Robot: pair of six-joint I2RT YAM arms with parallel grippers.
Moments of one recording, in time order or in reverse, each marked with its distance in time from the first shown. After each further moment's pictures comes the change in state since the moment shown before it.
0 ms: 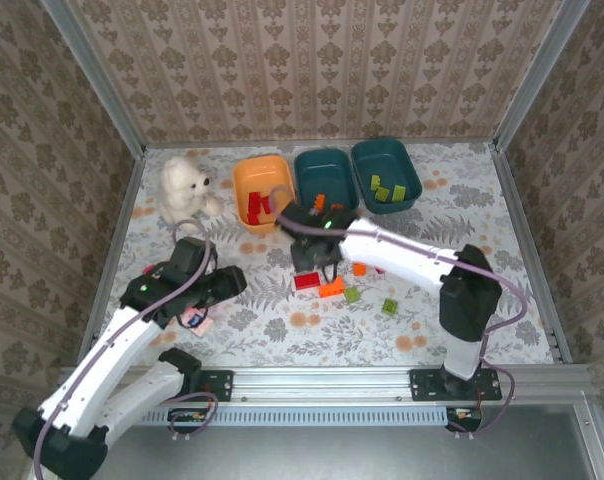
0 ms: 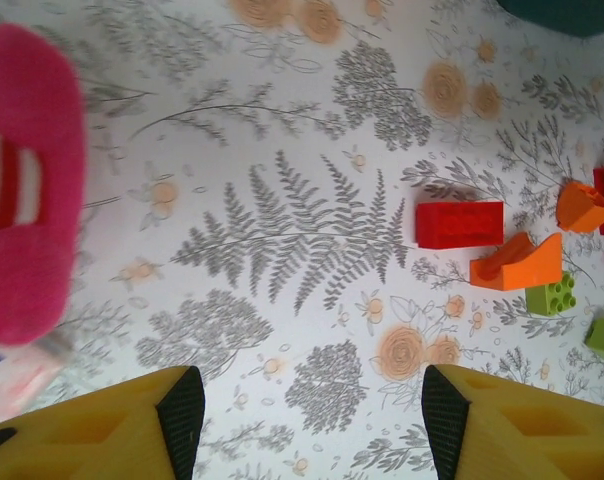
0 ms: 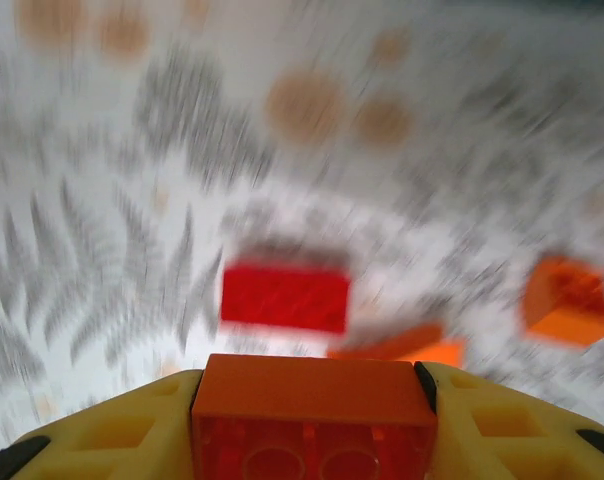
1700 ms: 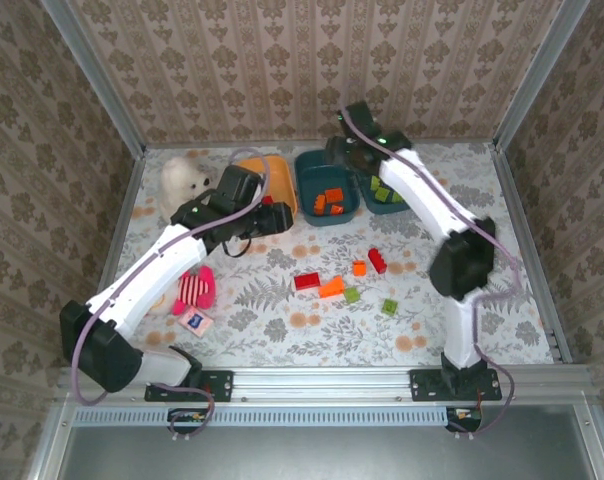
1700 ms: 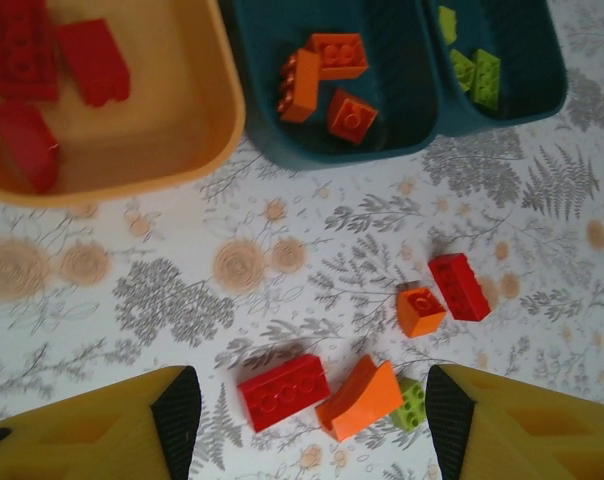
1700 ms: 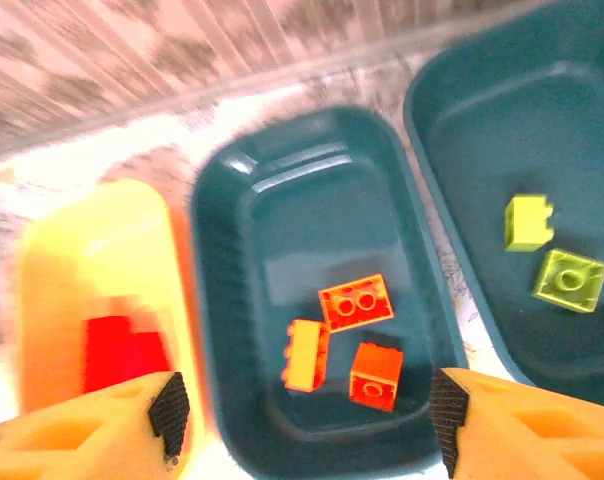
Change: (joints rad) left arm -0.071 0.555 0.508 0.192 0.032 0.166; right arm -0.408 0.102 0.350 0.174 -0.043 -0.019
